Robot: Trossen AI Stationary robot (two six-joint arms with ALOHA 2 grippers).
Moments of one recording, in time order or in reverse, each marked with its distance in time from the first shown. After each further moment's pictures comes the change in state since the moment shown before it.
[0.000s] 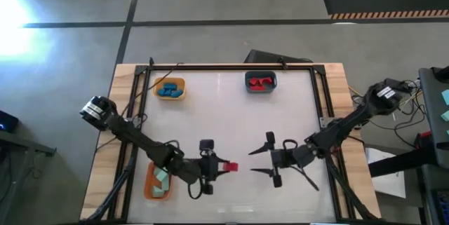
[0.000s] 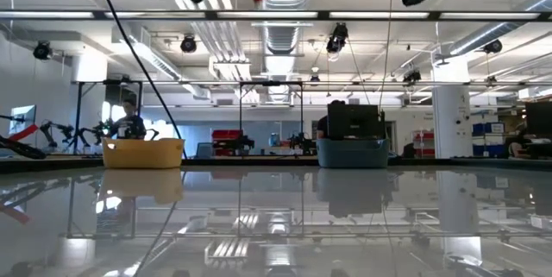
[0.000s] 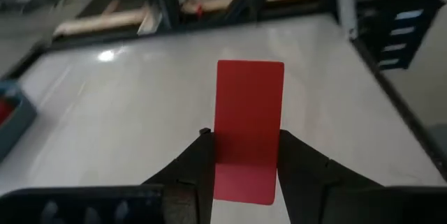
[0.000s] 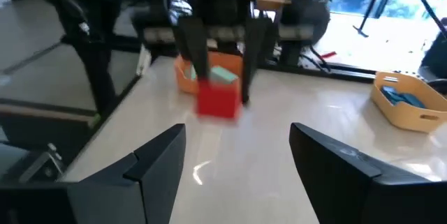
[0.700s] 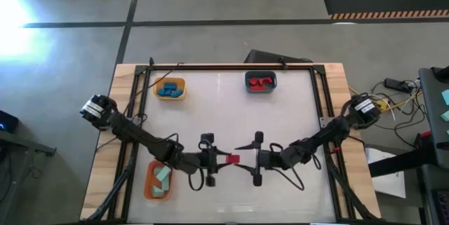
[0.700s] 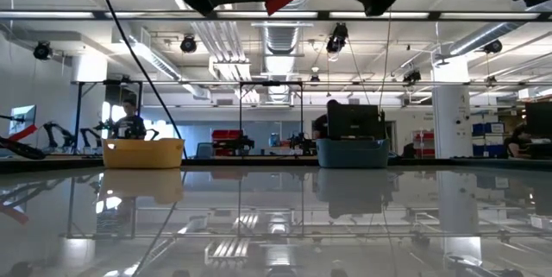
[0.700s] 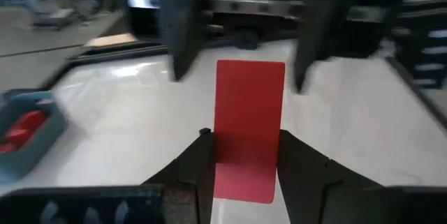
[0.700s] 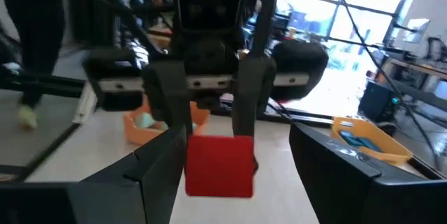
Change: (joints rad) left arm 0.055 -0.014 -0.098 0.198 -0.011 0.082; right arm -0.062 0.322 0.055 0.524 0.108 -0.191
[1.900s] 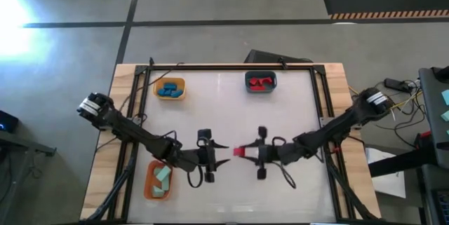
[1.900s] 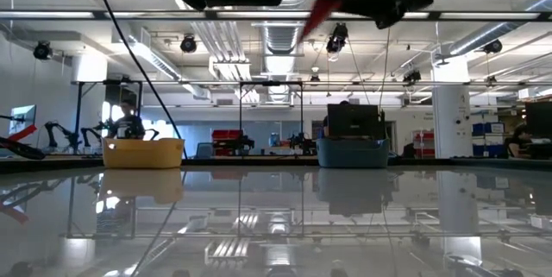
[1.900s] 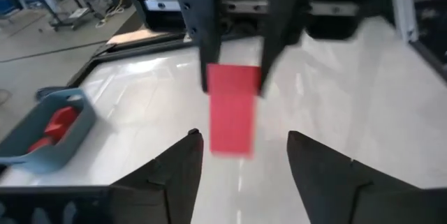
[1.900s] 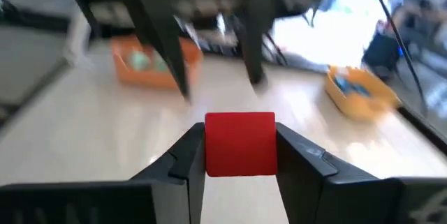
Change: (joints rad) left arm 0.013 -0.048 -0.002 -0.083 -0.048 0.029; right arm -0.046 -0.179 0.005 -0.481 -0.027 0.139
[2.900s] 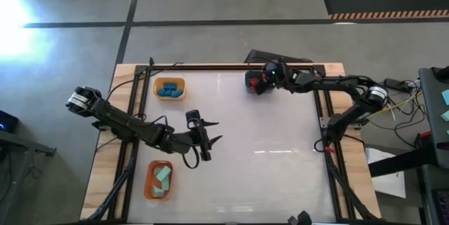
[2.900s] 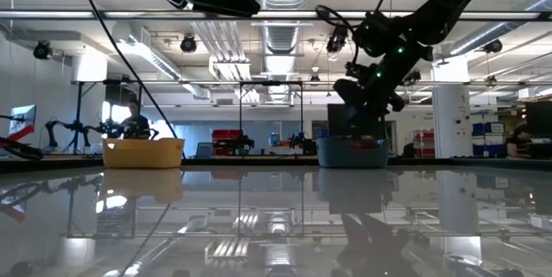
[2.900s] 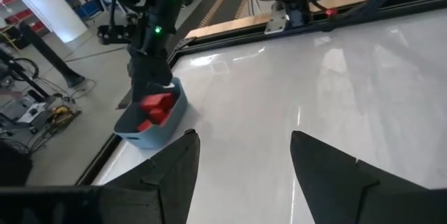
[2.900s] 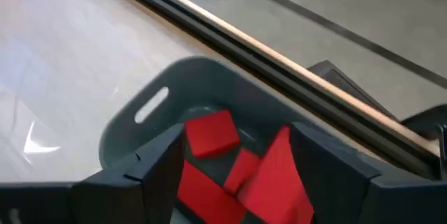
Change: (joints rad) left arm 0.100 -0.175 -0.092 -0.083 -0.135 0.083; right arm -1.063 0.010 0.103 -0.534 -0.315 0.216
